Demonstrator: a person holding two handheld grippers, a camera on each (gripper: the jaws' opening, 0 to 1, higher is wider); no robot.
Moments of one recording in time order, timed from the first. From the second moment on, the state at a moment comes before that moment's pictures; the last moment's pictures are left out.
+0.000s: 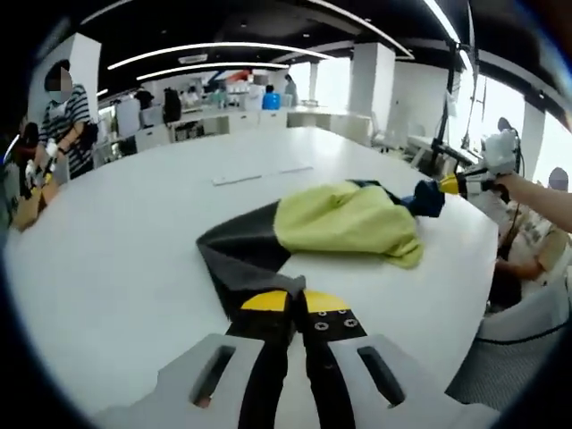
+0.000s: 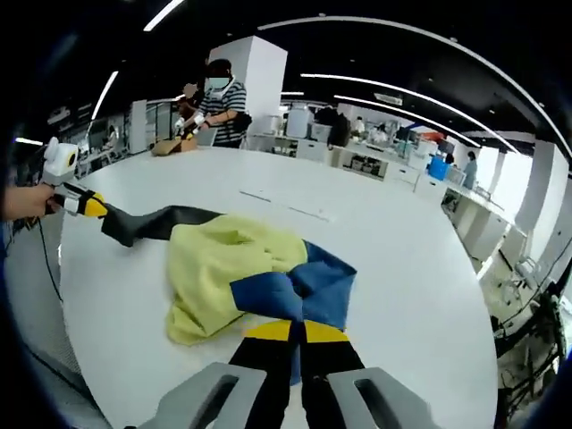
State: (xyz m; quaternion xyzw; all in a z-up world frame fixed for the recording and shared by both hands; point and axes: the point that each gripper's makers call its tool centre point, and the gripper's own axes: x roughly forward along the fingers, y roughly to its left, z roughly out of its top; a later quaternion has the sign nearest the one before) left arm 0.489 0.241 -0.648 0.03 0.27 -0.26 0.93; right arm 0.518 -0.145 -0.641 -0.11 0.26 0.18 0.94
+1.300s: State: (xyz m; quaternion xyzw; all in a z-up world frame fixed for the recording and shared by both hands) left arm 0.503 0.424 -0.684 0.00 0.33 -0.03 0.94; right arm 0.520 -0.303 -0.706 -0.04 0.36 -0.01 0.93
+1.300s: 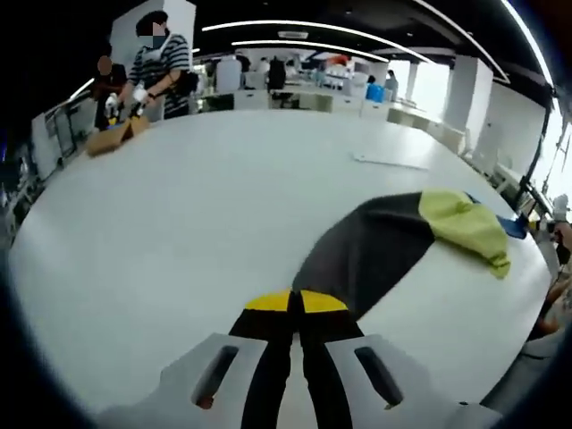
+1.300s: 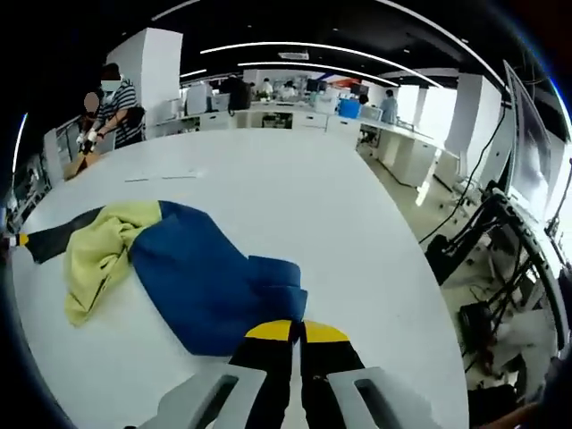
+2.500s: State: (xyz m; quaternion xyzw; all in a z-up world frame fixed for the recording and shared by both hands) left arm 0.503 0.366 -0.660 0.04 0.26 -0.13 0.96; right arm 0.509 -0.236 -0.694 0.06 0.34 0.10 0.93
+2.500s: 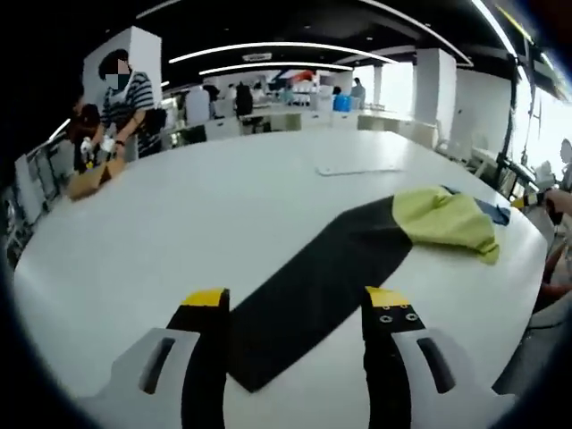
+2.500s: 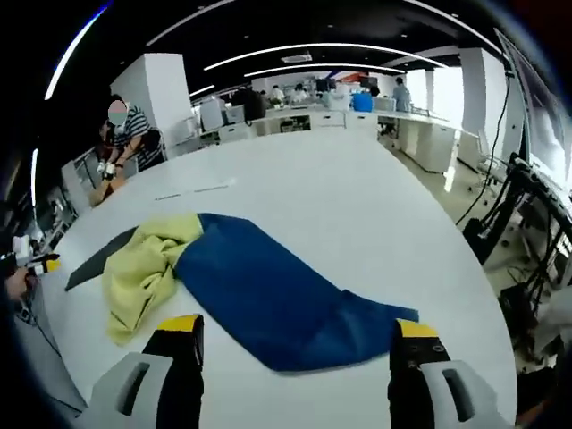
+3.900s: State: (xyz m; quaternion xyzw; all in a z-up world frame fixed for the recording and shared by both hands) left arm 0.465 0.233 -0.618 0.09 0.21 -0.30 0.92; right arm 0.471 0.005 -0.692 -0.19 0.30 0.49 0.80
